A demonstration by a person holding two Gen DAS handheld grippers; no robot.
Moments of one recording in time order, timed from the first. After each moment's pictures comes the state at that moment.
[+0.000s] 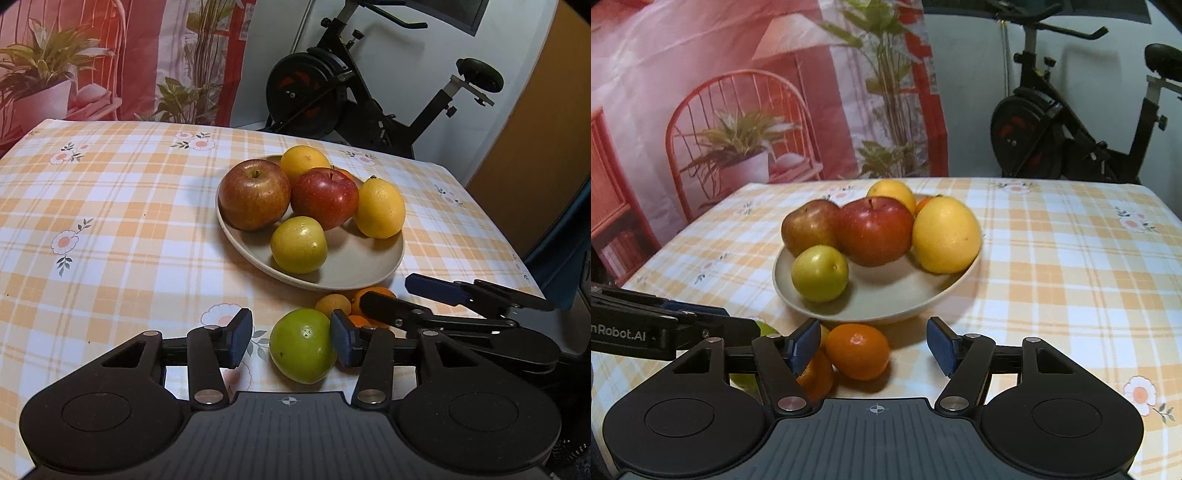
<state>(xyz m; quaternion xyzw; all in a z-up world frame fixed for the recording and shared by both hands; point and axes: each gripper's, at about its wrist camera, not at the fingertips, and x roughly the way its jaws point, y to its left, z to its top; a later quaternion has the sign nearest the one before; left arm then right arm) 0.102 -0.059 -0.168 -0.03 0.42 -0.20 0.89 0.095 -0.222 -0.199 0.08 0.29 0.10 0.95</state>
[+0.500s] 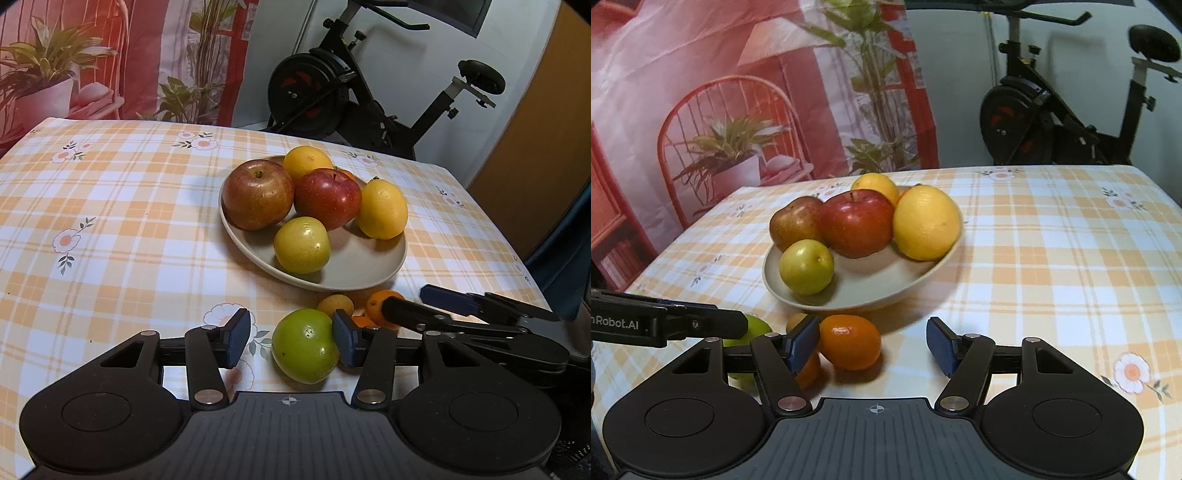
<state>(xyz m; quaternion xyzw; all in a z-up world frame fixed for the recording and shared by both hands) 0.102 -0.059 -0.169 -0.04 0.42 -0.20 0.89 0.085 -0.241 -0.203 0.11 0.29 0.09 0.95</state>
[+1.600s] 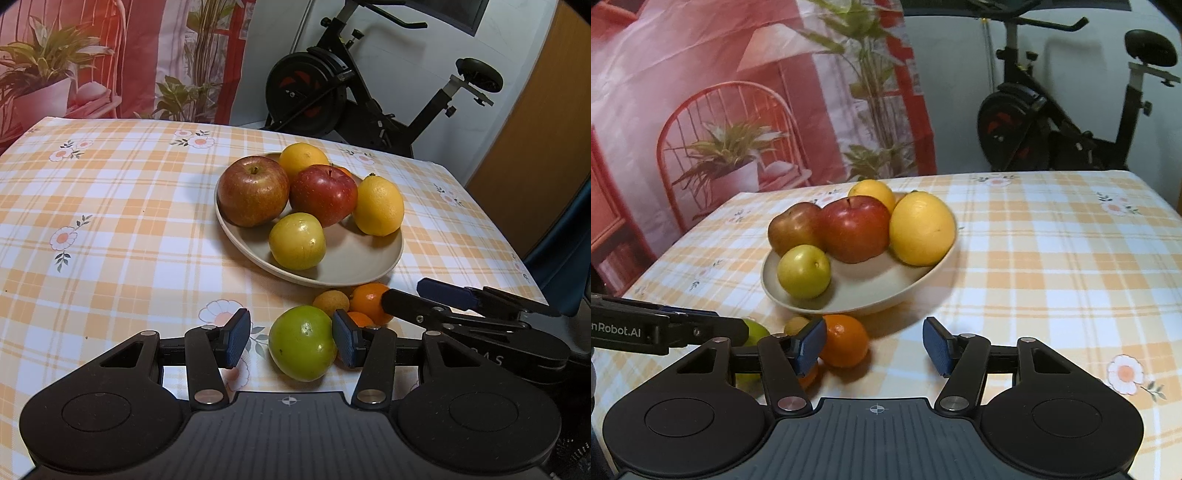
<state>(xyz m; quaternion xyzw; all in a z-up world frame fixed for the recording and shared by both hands) 0.100 -0.060 -0.170 -0.03 0.42 -0.20 0.89 0.084 -0.240 -0.202 0.11 0.28 0.09 0.95</state>
